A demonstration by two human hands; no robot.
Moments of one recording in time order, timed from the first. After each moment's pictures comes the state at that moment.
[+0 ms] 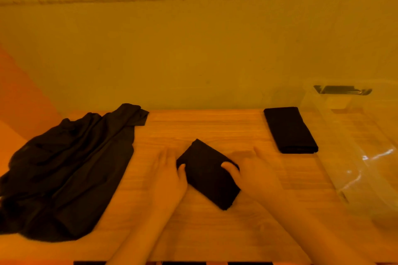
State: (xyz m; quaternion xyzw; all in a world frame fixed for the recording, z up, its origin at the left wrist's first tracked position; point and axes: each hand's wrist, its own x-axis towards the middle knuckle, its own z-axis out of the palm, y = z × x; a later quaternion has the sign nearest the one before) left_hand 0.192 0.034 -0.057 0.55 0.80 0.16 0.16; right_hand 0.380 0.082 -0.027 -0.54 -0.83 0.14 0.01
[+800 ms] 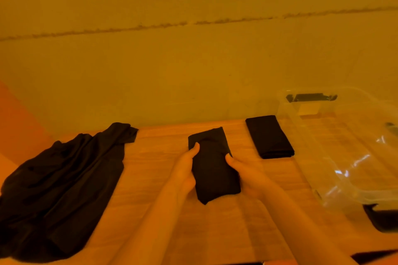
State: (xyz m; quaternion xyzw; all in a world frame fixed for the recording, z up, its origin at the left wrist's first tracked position) left_hand 0.264 0.086 -0.004 0.11 0.52 0.53 0.66; right_hand 0.409 0.097 -0.027 -0.48 -0.32 0.76 0.30
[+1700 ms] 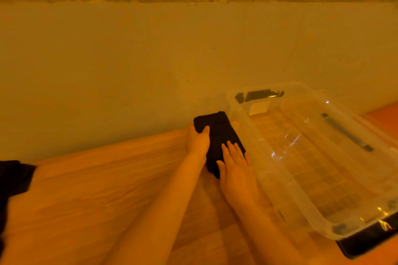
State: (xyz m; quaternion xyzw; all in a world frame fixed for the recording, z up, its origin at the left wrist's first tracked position) left_hand 0.410 0.265 -0.053 0.32 0.61 0.43 0.58; right_hand 0.484 0.159 -0.070 -0.73 -0.66 0.04 0.17
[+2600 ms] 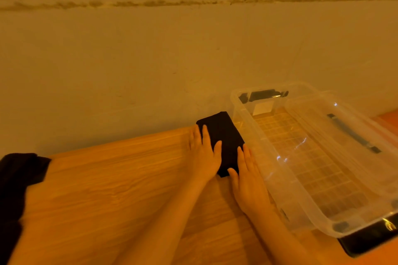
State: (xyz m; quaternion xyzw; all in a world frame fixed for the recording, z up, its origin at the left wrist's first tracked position) left_hand 0.403 0.215 -0.068 0.70 0.65 0.17 0.23; right_hand 0.513 0.139 -0.088 -0.70 -0.66 0.11 0.25
